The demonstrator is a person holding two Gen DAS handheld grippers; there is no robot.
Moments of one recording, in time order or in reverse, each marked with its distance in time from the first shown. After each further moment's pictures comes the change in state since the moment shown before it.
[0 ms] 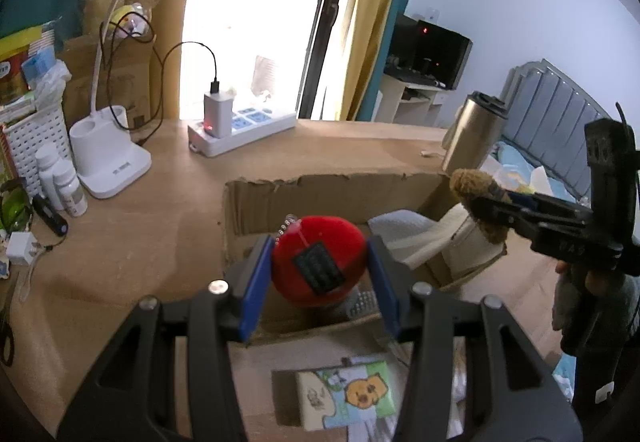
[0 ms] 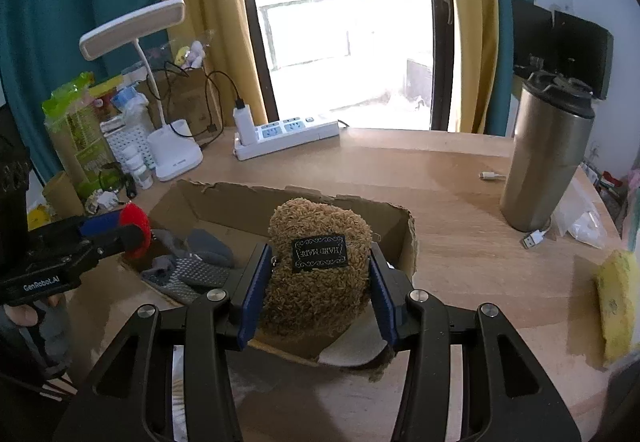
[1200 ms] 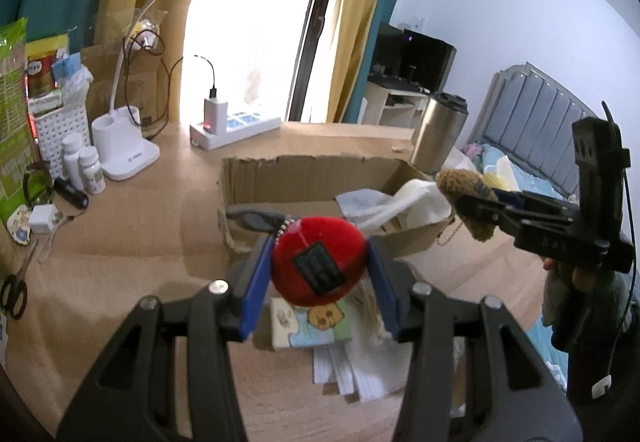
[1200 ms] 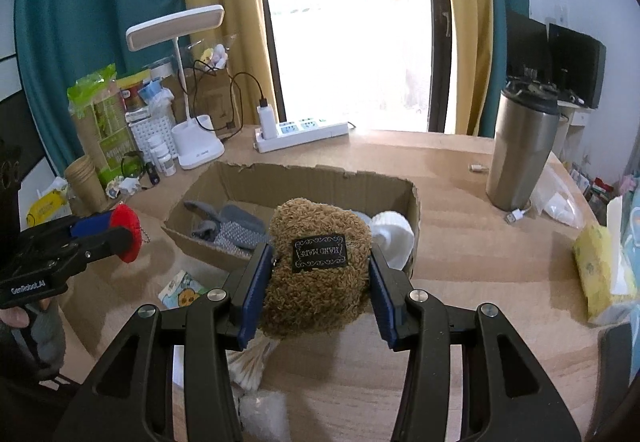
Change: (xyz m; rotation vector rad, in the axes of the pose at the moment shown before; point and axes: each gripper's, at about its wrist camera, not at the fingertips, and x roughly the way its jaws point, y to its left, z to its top) left arm -0.069 -0.020 -0.036 0.014 -0.037 -0.032; right arm -0.062 0.030 -0.032 -0.024 -0.040 -0.019
